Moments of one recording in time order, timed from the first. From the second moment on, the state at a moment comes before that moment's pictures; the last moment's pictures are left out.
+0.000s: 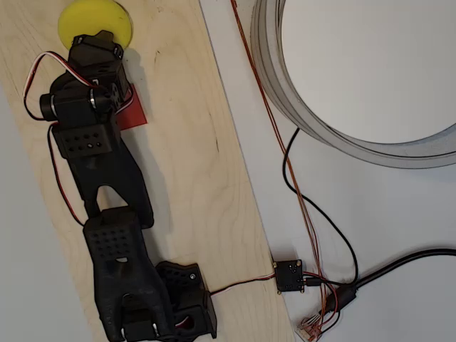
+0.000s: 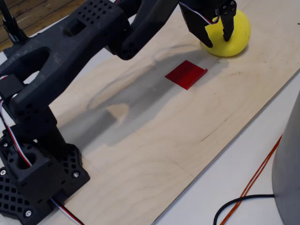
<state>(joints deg) 95.8 16.5 -4.8 99.5 28.0</state>
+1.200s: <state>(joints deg) 96.6 30.3 -11.1 90.4 6.3</state>
